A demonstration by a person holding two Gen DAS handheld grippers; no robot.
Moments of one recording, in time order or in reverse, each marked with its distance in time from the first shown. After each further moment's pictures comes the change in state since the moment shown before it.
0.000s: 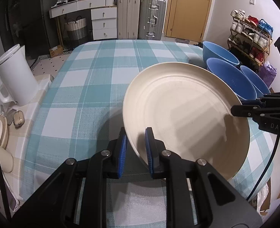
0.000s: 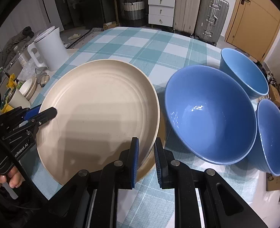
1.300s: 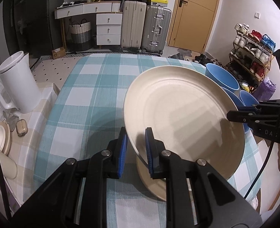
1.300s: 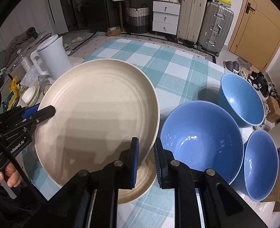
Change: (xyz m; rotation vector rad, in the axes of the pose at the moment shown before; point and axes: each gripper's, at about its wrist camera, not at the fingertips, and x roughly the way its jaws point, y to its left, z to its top) left arm -0.036 0.013 0.051 -0.059 -0.052 -0.015; right arm -0.030 0.000 0.051 -0.049 -0.036 0.002
